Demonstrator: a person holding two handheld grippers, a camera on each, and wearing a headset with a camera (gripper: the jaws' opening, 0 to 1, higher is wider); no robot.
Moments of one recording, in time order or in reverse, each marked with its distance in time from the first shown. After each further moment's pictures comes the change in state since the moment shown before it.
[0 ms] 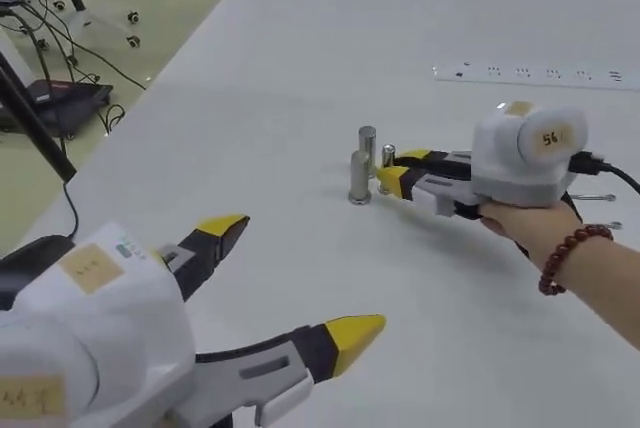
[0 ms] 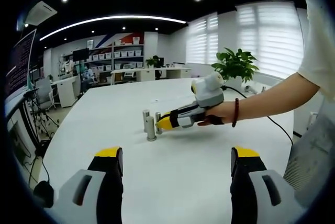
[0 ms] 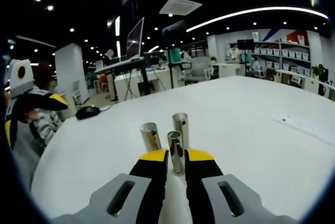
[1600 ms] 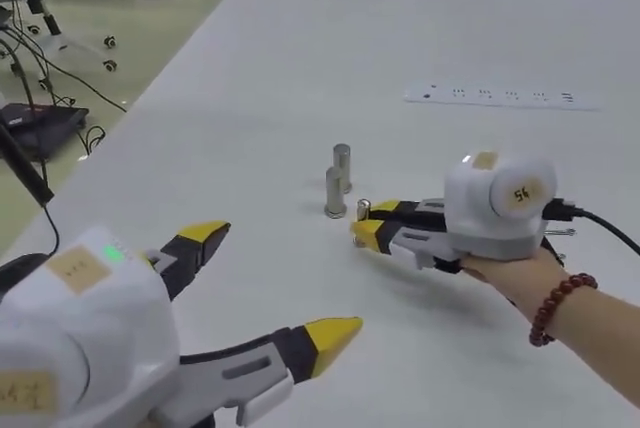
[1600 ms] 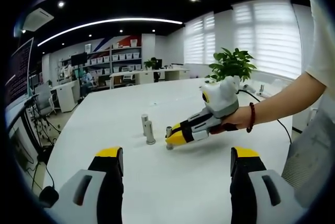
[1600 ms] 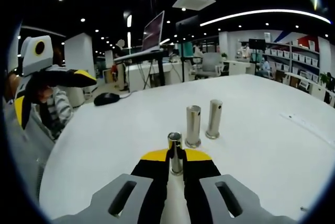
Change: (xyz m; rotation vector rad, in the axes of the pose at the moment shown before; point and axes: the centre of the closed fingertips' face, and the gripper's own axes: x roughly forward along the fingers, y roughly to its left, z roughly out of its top) left arm -0.008 -0.005 0.011 0.036 -0.009 -0.002; right arm -0.031 0.049 -0.020 -0.061 0.060 0.061
